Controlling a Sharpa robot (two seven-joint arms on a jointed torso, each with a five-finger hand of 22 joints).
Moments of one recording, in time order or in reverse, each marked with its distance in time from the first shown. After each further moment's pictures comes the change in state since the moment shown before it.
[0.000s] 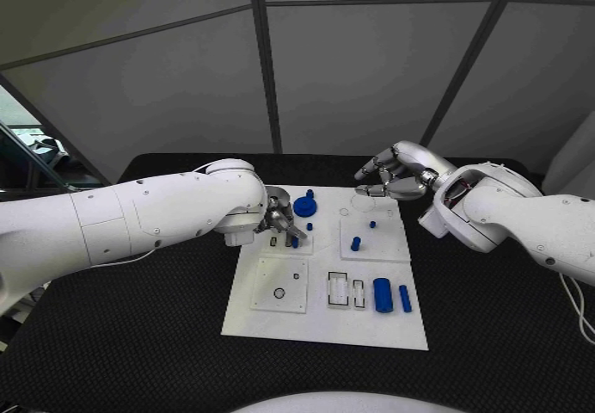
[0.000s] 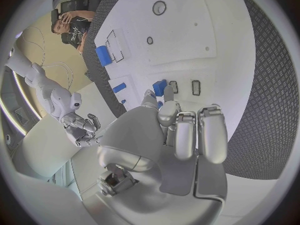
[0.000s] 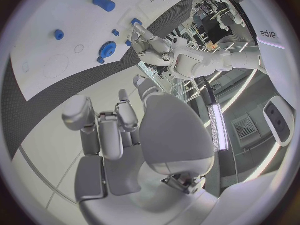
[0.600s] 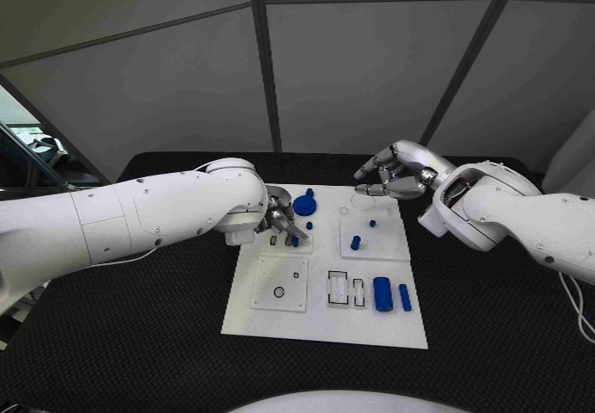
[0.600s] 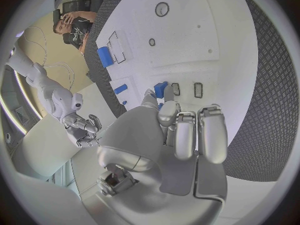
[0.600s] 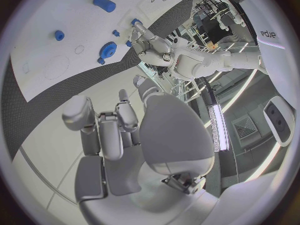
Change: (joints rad) left arm 0.000 0.002 0.000 -0.001 0.008 0.007 0.004; left_hand 0.007 0.007 0.014 -0.014 0.000 -0.008 0.000 0.000 0.011 0.002 -0.002 0.000 0.008 0.004 -0.004 0.000 0.000 0.000 0.002 -0.002 0.000 0.000; right arm 0.000 0.002 0.000 -0.002 -0.001 0.003 -0.002; right_hand 0.000 0.000 0.000 0.000 0.000 0.000 0.000 0.000 0.000 0.000 0.000 0.000 0.000 0.000 0.000 0.000 0.000 0.000 0.000 0.000 0.000 0.000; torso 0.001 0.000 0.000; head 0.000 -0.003
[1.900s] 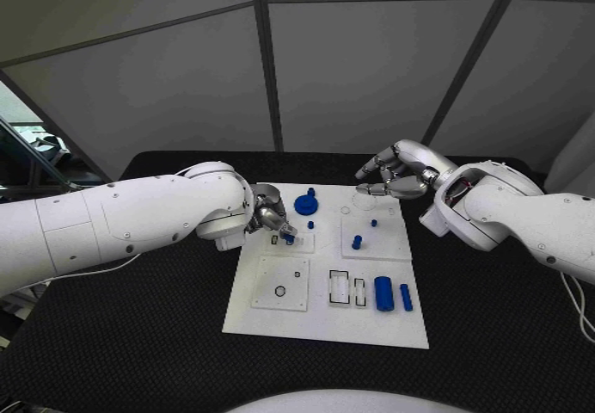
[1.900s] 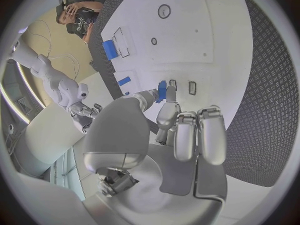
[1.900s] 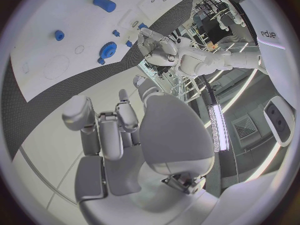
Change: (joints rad) left arm 0.000 -0.106 0.000 0.104 0.039 -0.125 0.025; left_hand -0.118 -0.283 0.764 -0.050 0.054 -0.020 -0.002 0.019 0.095 0.045 -0.012 0.006 0.039 -0.006 -0.009 0.000 0.000 0.000 0.001 -0.009 0.023 0.000; right arm 0.000 0.001 0.000 -0.002 -0.001 0.001 0.000; right_hand 0.000 0.000 0.003 0.003 0.004 0.000 0.000 0.000 0.000 0.007 0.000 0.000 0.007 0.000 0.000 0.000 0.000 0.000 0.000 0.000 0.000 0.001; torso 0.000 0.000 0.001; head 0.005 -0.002
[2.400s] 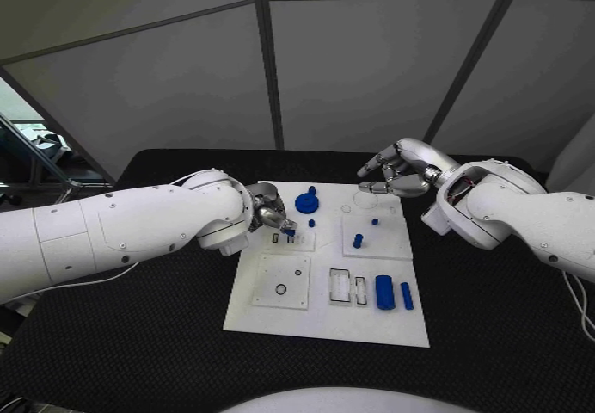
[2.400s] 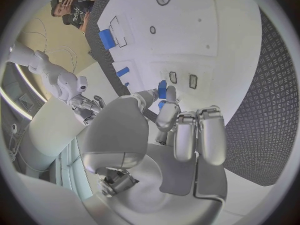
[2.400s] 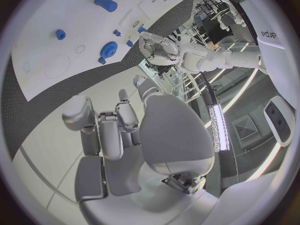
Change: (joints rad) left arm -0.030 -0.029 -0.001 0.043 -0.027 -0.163 0.013; left_hand -0.014 -0.006 0.024 -0.018 0.008 0.006 -0.002 0.005 0.008 0.010 -0.003 0.014 0.016 0.004 -0.003 0.000 0.000 0.000 0.000 0.000 0.006 0.000; right arm 0.000 0.000 0.000 -0.004 0.000 0.000 0.000; right_hand 0.000 0.000 0.000 0.000 0.000 0.000 0.000 0.000 0.000 0.000 0.000 0.000 0.000 0.000 0.000 0.000 0.000 0.000 0.000 0.000 0.000 0.000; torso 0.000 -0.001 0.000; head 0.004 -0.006
